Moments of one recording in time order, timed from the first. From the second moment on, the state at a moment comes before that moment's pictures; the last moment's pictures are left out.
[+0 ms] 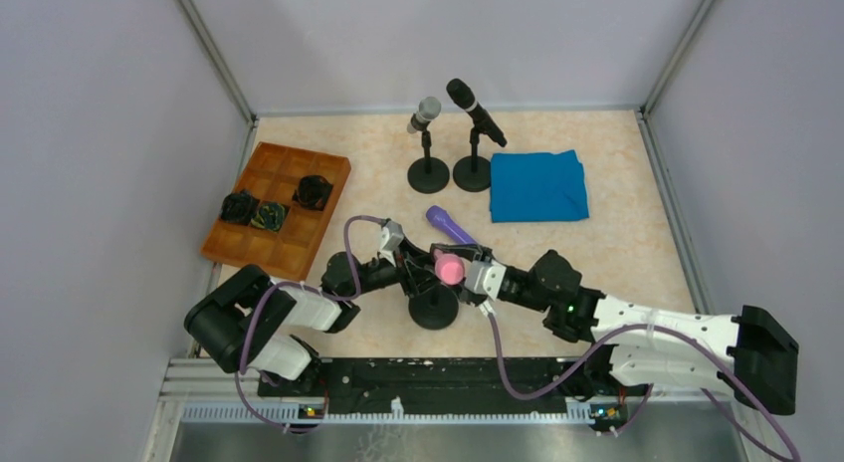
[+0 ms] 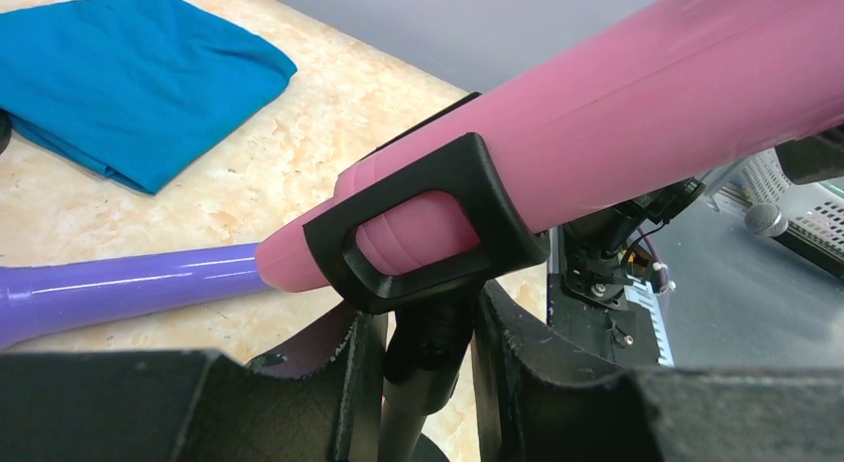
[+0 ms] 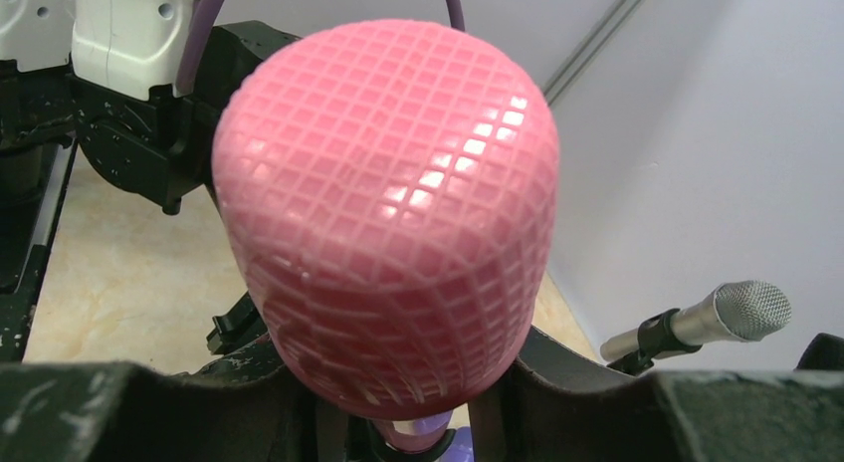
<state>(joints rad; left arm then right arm) -0.70 1.44 0.23 1.41 0.62 -0.48 1.12 0.97 0.49 0.63 -0.16 -0.57</state>
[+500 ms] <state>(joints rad) -0.70 1.44 0.25 1.38 0.61 -0.48 1.07 1.00 0.50 0.65 -0.20 -0.55</state>
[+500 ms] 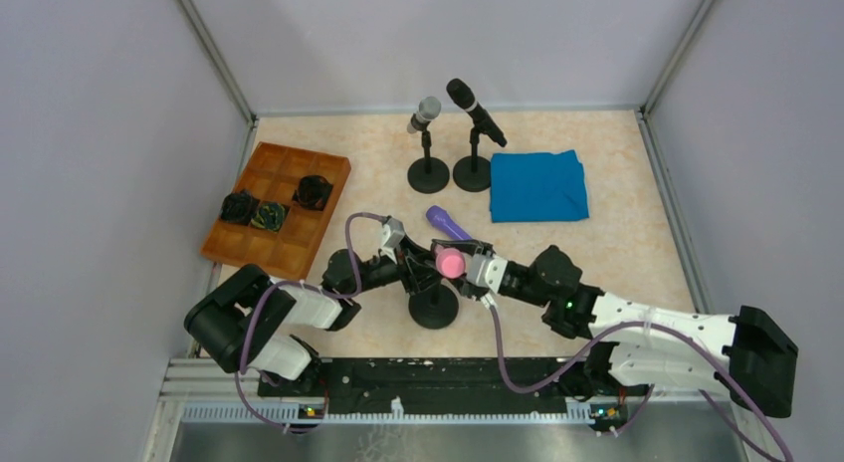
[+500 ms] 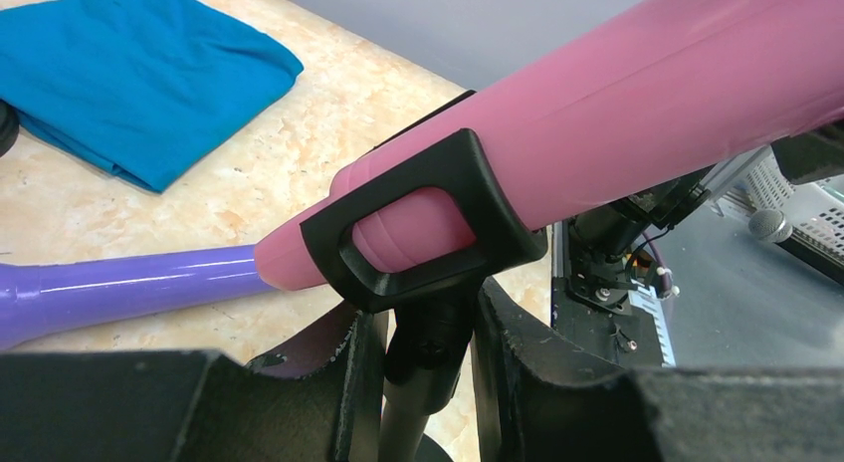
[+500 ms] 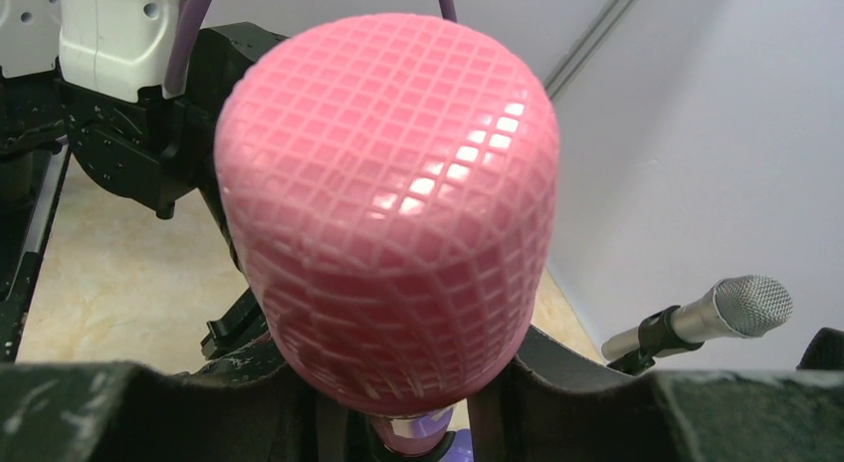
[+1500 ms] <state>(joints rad) -0.69 1.44 0.25 1.37 0.58 -0.47 1.00 1.11 0.53 0.72 -0.22 -0.47</state>
